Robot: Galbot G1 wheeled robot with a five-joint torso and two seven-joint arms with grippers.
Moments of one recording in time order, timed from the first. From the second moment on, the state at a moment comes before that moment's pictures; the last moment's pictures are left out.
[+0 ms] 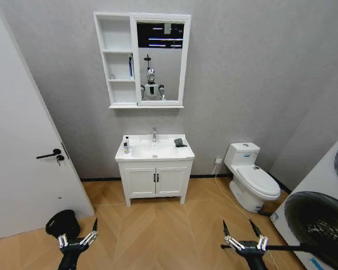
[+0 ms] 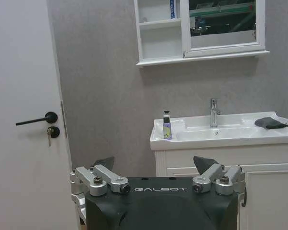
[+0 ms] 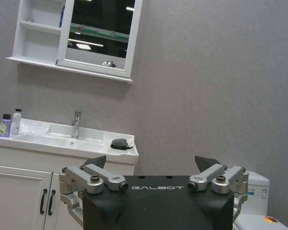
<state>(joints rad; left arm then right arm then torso) 1.75 -1.56 -0.86 -2.17 -0.15 -0.11 0.14 -1.86 1.41 0.73 2.15 0.11 0.34 0.02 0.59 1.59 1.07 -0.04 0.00</state>
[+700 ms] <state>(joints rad) 1.74 -1.54 -0.84 -2.19 -0.12 -0.10 0.14 -1.86 1.43 0.75 2.14 0.14 0.38 -0.03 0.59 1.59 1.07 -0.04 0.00</state>
